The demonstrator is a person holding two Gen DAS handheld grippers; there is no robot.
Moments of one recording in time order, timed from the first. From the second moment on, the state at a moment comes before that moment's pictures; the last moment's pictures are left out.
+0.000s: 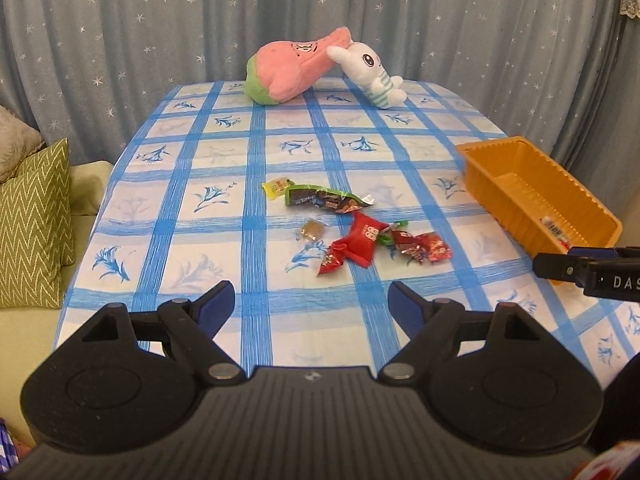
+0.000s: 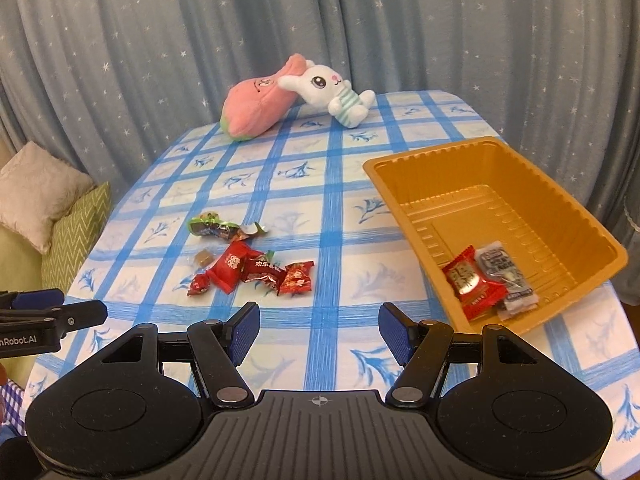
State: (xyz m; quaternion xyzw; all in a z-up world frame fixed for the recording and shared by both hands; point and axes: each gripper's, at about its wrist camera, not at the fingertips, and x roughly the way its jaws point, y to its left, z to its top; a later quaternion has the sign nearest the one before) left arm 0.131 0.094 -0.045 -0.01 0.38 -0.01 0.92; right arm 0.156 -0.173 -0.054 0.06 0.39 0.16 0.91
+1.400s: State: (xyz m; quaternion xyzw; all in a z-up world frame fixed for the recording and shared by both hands) left arm 0.244 0.076 -0.134 0.04 0.41 -0.10 0.90; right arm 0.268 -0.112 -0.146 0.01 0.42 0.20 0.89
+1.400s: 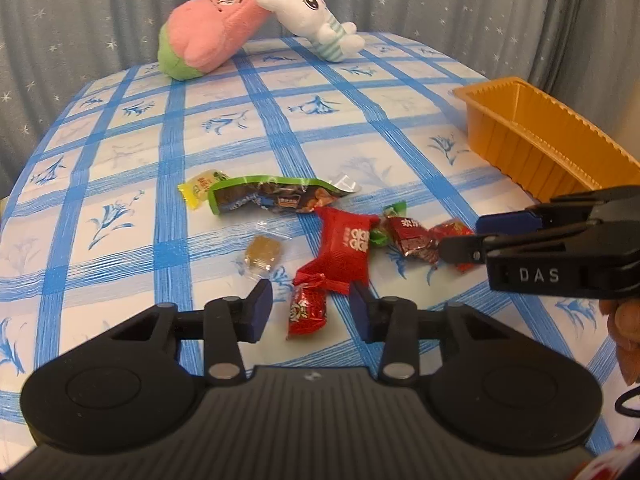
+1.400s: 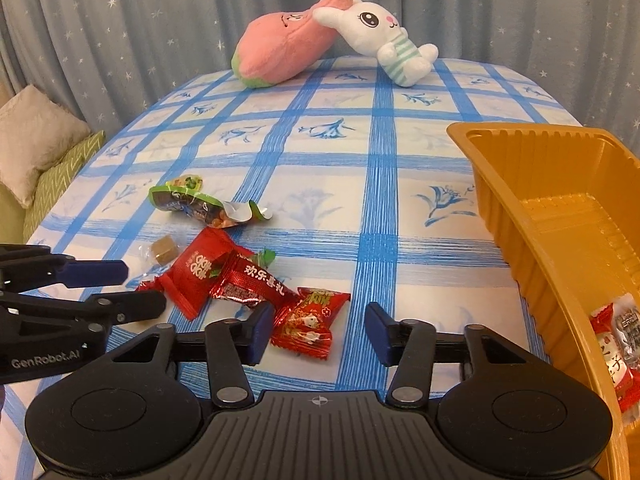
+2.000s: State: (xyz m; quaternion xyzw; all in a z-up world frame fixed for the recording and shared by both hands) left arm 0.226 0.062 -0.113 0.02 0.42 -0.07 0.91; right arm 0.248 -0.133 -0.129 0.03 0.41 0.18 0.90
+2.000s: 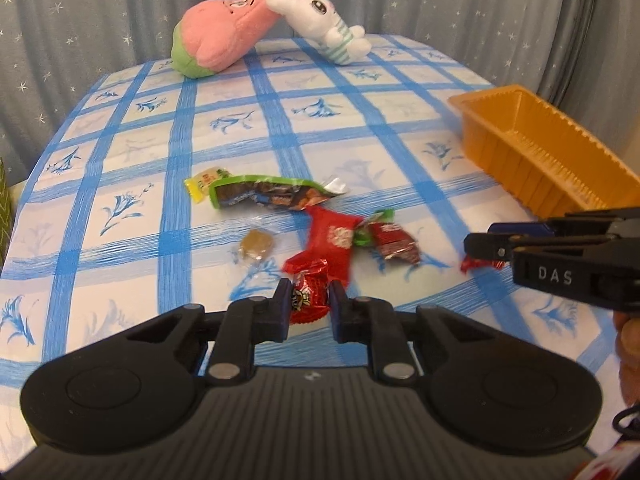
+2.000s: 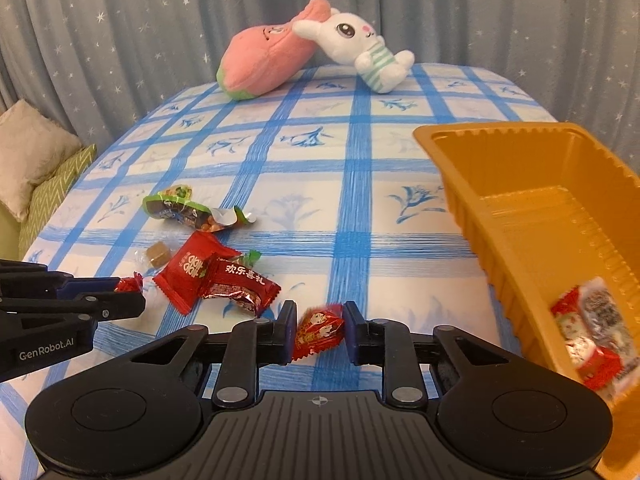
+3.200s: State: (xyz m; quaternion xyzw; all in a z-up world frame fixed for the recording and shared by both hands) left arm 0.211 -0.091 -0.016 0.02 0.35 -0.17 0.92; right arm 0.194 -0.277 -0.016 0.07 0.31 0.05 0.95
